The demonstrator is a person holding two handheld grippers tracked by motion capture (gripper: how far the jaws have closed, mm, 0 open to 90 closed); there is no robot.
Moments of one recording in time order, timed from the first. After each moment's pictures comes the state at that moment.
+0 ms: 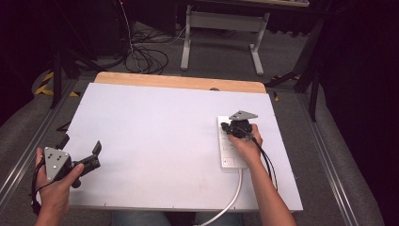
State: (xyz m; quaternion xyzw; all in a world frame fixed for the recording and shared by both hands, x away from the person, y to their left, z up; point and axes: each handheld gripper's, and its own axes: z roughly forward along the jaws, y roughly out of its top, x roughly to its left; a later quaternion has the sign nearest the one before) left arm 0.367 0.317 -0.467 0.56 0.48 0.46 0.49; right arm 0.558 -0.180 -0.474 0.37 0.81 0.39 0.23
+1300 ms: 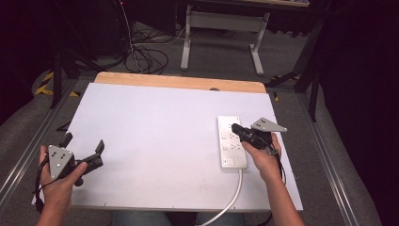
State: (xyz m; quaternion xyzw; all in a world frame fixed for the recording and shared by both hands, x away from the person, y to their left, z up) left arm 0.372 0.311 -0.466 0.57 0.47 0.46 0.49; right arm 0.496 -0.220 -0.436 0.35 0.75 0.51 0.24
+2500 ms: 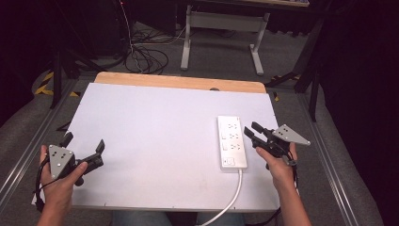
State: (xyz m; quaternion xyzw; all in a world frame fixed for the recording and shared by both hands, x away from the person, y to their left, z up) left arm 0.373 0.311 -0.466 0.57 0.47 0.46 0.49; right arm 0.473 -0.263 -0.434 0.35 0.69 0.57 0.28
